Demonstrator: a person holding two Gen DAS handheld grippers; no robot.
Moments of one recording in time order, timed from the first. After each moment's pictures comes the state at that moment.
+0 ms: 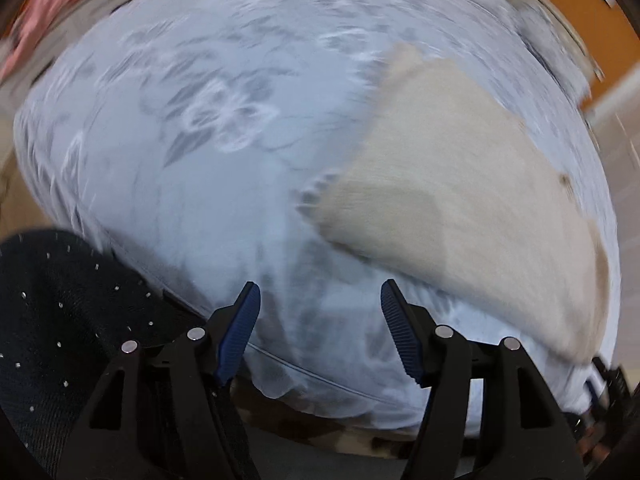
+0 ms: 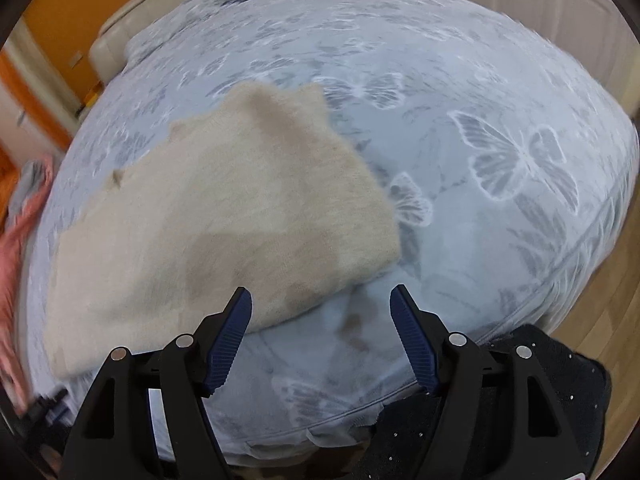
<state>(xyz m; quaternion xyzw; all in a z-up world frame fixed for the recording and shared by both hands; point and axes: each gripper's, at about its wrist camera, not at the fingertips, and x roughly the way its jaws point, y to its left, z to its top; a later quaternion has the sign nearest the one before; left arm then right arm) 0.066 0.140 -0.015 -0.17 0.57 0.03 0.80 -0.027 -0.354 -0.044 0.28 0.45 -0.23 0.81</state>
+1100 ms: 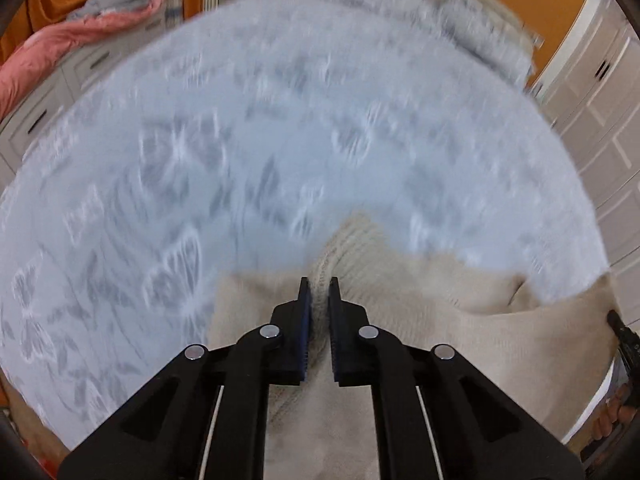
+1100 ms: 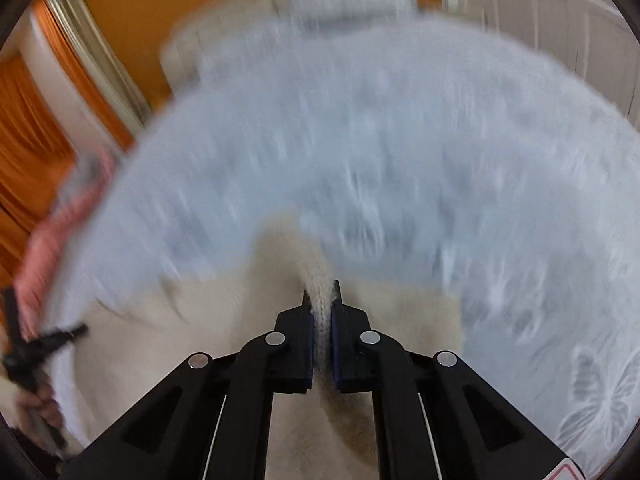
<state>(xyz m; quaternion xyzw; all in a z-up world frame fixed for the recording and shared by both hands) 0.287 0.050 0.067 -0.08 0.50 -0.08 0.86 0.142 -0.409 0.046 0.23 0.34 -0.10 0.91</state>
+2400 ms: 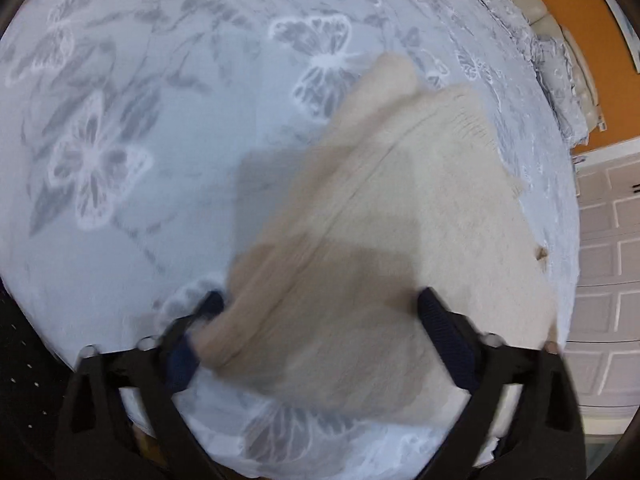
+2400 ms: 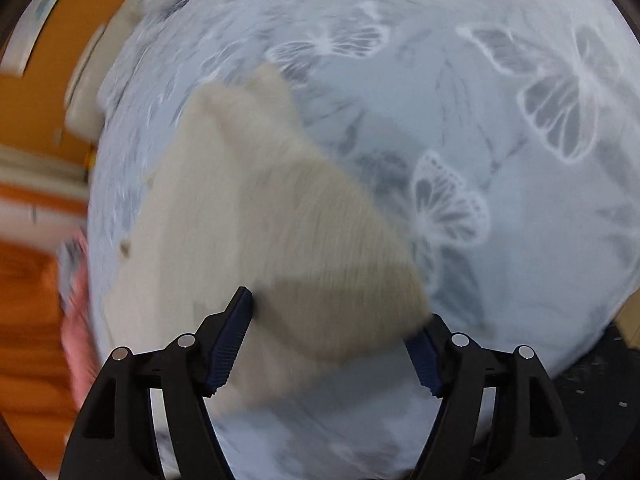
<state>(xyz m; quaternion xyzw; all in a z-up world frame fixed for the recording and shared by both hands) 0.190 0.104 -0.037 -0.26 0.60 0.00 0.75 0.024 -0.408 -0.089 0.49 0.45 -0.18 0.73</state>
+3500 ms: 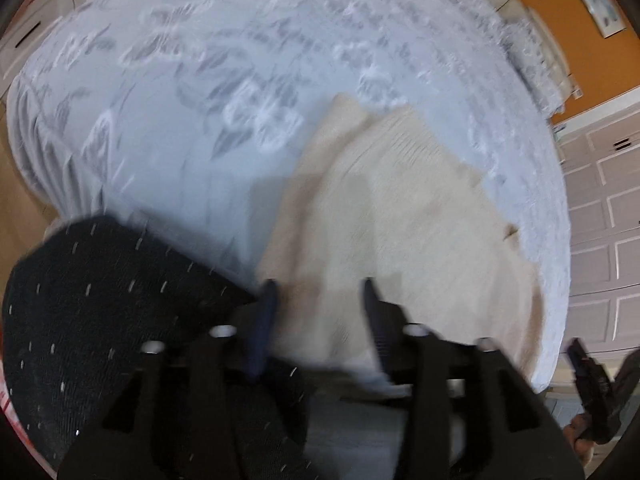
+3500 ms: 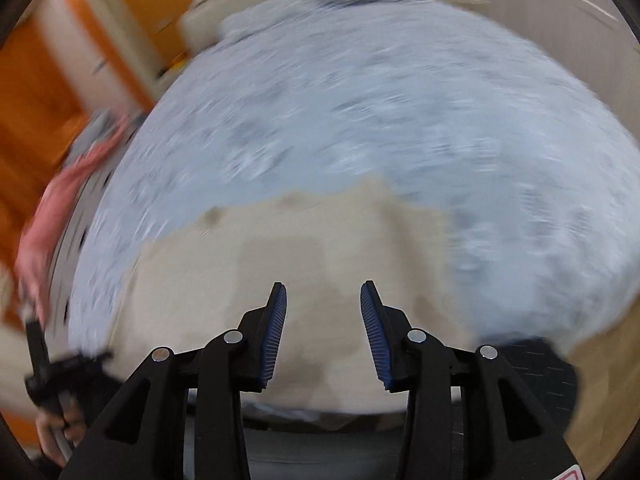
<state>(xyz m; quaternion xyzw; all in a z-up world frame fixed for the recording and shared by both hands) 0.056 0.192 0.024 -0.23 0.58 -0.04 0.78 0.009 -0.246 0.039 0.19 0.48 -0.05 0.86</state>
